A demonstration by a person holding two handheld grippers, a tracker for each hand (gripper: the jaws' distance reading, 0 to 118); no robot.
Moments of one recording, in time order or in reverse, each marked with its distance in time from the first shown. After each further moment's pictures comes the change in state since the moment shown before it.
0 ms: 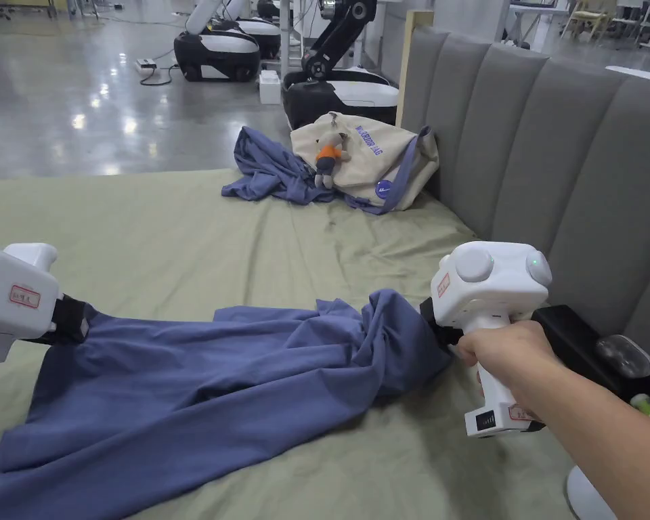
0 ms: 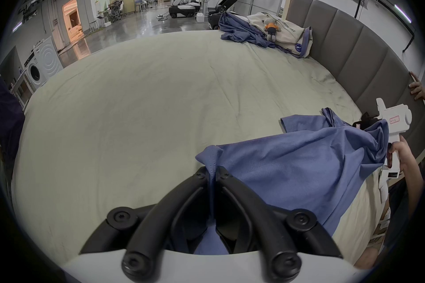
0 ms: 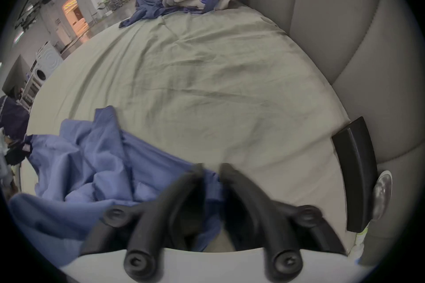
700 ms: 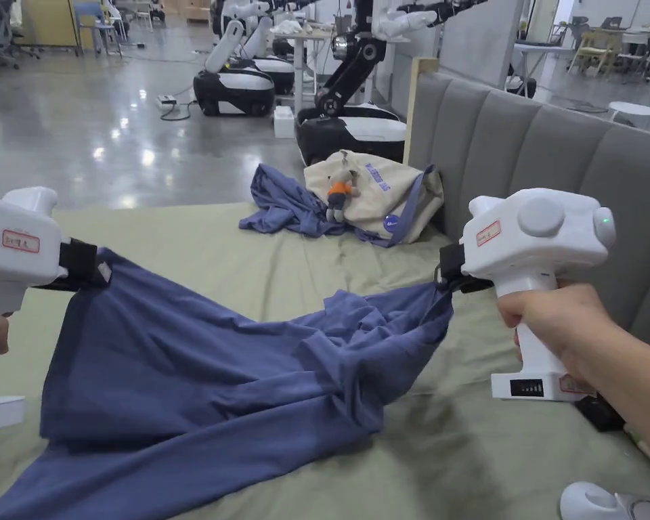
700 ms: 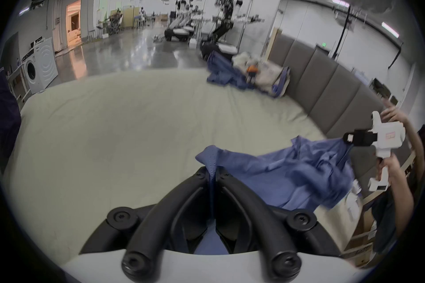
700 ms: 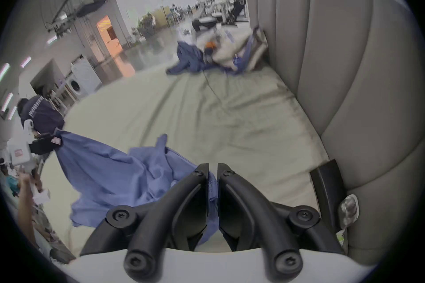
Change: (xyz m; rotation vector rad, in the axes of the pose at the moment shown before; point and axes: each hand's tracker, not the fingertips) left arm -0.002 0.047 0.109 0.258 -0.136 0.070; right arm 0.000 0.021 0.158 0.284 0.231 0.013
